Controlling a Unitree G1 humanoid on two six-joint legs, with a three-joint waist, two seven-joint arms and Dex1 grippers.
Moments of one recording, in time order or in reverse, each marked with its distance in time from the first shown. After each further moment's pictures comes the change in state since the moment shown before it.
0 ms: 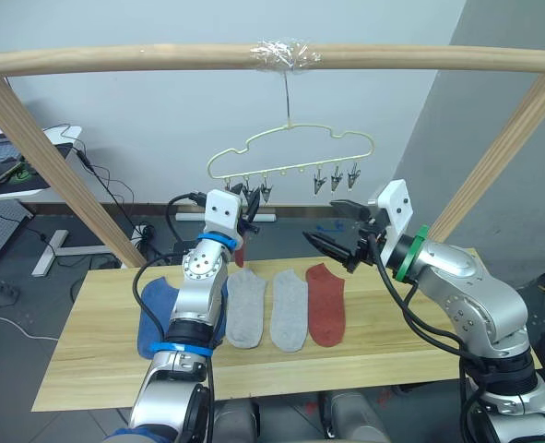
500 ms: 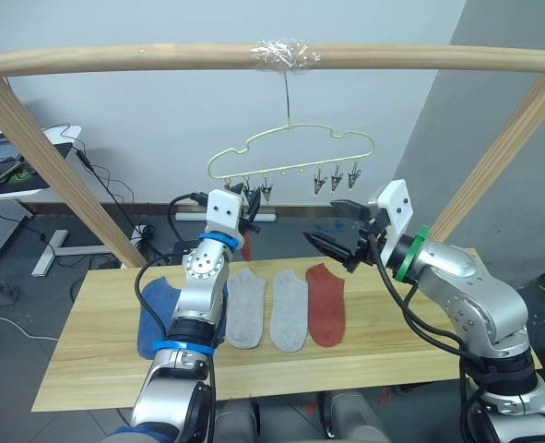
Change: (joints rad) left arm -0.008 -0.003 0.000 0.018 0.007 -0.010 0.006; right arm 0.000 0.000 0.000 0.000 0.001 0.002 -0.005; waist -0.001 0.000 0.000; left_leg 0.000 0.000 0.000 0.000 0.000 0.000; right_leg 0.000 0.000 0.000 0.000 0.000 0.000
